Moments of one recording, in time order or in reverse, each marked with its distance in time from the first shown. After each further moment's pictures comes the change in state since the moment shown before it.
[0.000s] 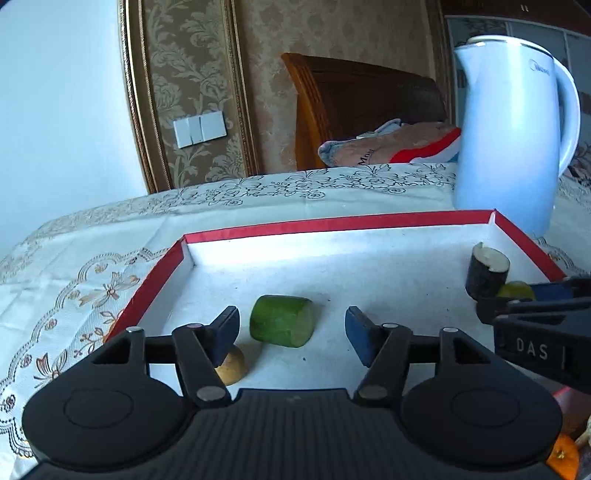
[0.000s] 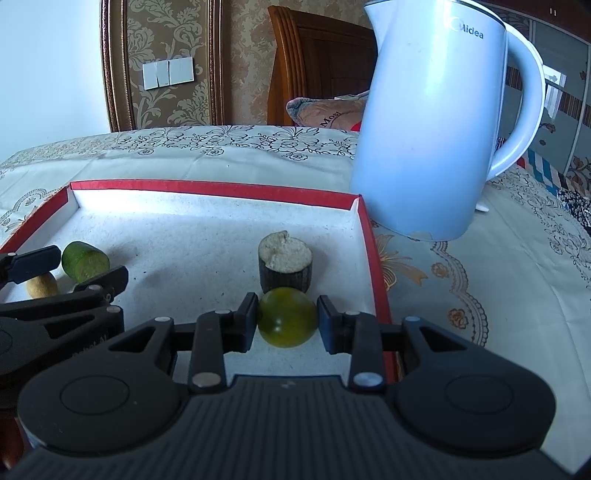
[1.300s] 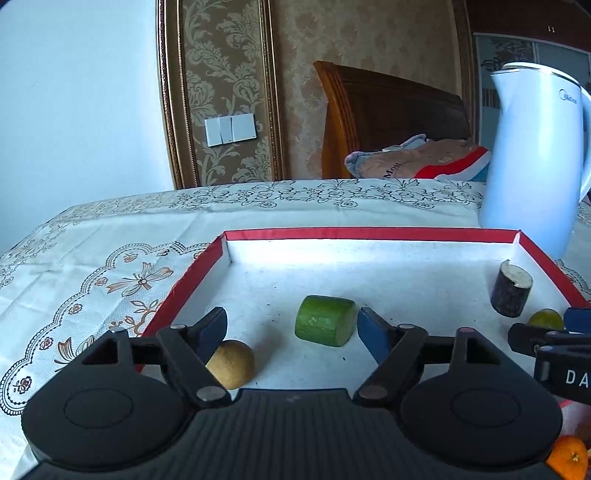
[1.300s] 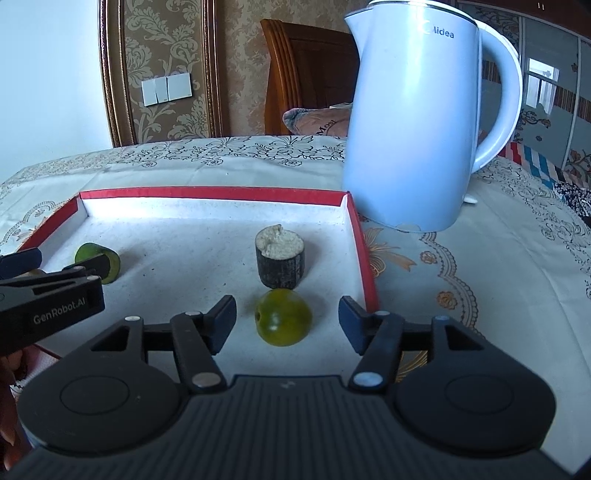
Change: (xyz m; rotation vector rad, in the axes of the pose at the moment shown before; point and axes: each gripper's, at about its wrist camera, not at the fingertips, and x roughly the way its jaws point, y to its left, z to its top) left arm -0.012 0.019 -0.005 -0.064 -0.029 0.053; right arm -0.020 -0.007 -0.014 0.039 -0.045 0.014
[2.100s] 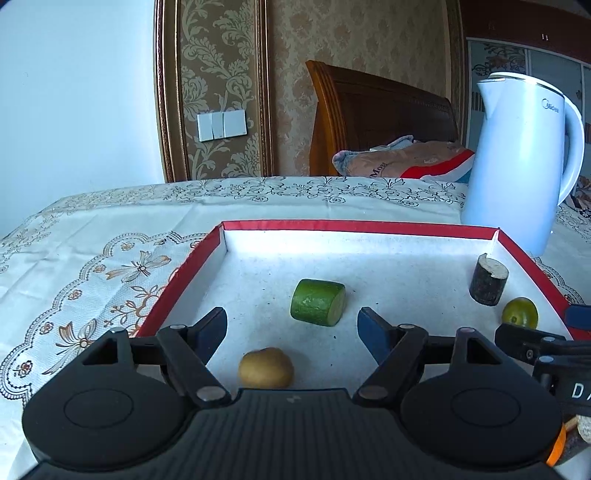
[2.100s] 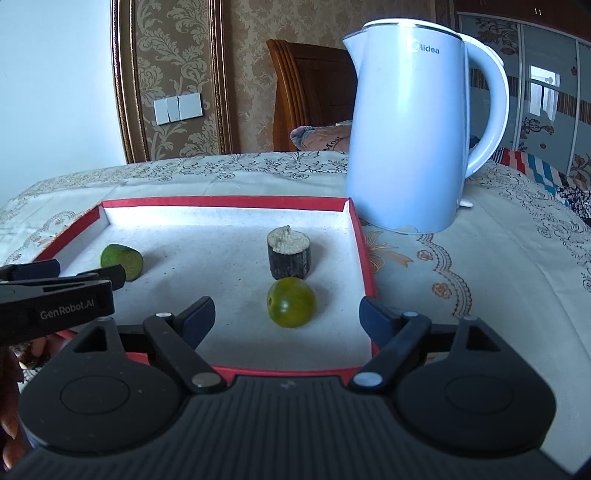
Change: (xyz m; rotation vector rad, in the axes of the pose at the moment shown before) left arm -0.020 0.007 -0.008 -0.018 0.006 -0.053; right arm -0.028 -0.003 -0.017 0.018 -0.073 0.039
